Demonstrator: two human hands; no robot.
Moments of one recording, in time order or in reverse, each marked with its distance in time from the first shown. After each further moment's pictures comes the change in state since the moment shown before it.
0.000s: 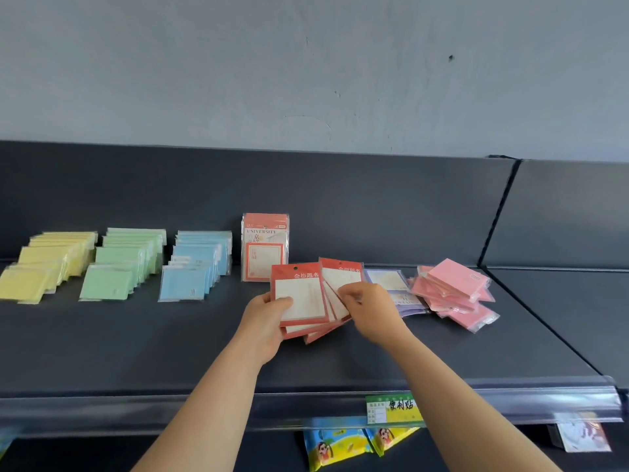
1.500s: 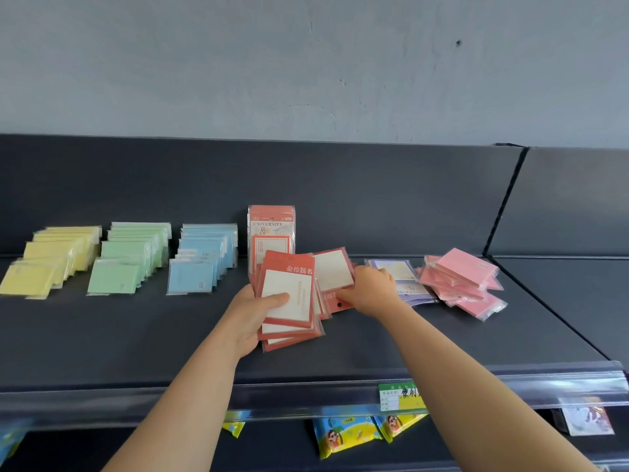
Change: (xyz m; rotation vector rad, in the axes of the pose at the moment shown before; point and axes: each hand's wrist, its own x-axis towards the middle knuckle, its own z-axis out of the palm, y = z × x) left_hand 0.002 0.011 -0.040 0.141 -0.071 0.005; right_hand 0.024 -0.016 0.007 -0.353 -0.140 0.127
